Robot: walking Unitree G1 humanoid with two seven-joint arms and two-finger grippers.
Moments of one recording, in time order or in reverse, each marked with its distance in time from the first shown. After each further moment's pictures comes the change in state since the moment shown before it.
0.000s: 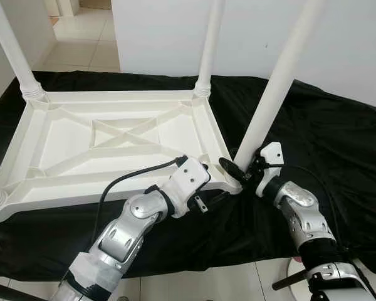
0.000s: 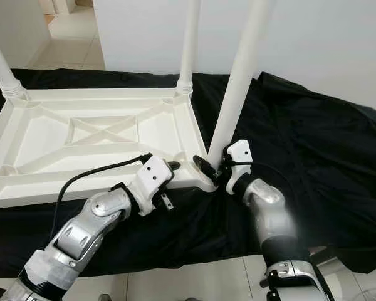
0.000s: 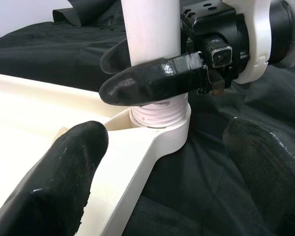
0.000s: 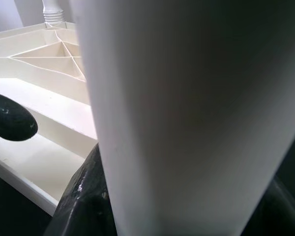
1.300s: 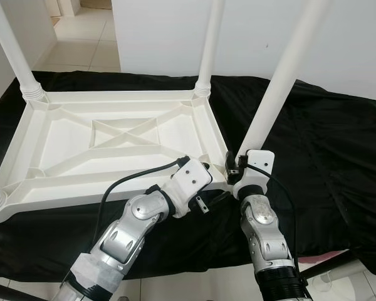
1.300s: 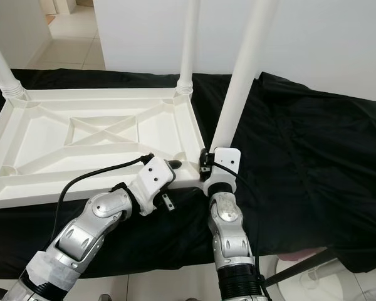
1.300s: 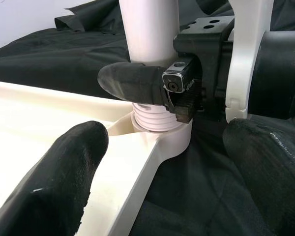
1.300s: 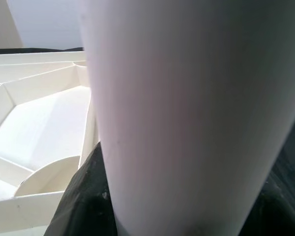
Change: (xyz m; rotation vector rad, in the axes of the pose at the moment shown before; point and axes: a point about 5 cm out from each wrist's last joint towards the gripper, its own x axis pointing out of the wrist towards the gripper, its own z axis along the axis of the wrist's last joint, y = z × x) left arm 0.001 -0.003 0.001 0.030 -0.015 0.004; right arm 0.011 0.052 0.007 0.098 -0.038 -0.722
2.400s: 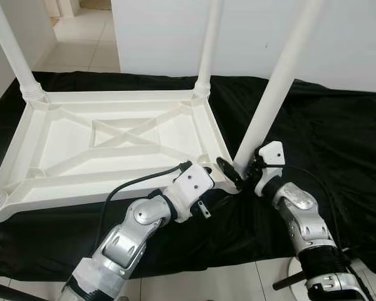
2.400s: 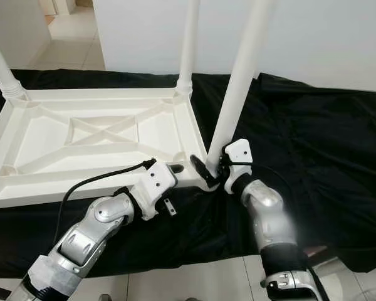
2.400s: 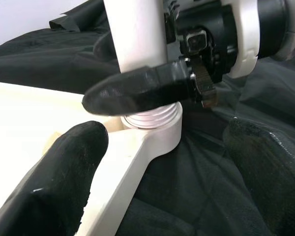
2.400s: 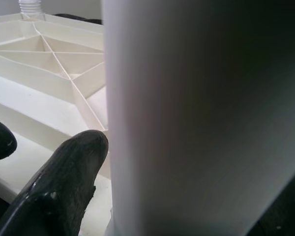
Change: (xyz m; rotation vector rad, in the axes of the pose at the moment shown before) left arm 0.000 -0.004 -0.002 0.006 -0.004 -0.007; right arm 0.023 -0.043 0.005 -0.153 0.031 0.637
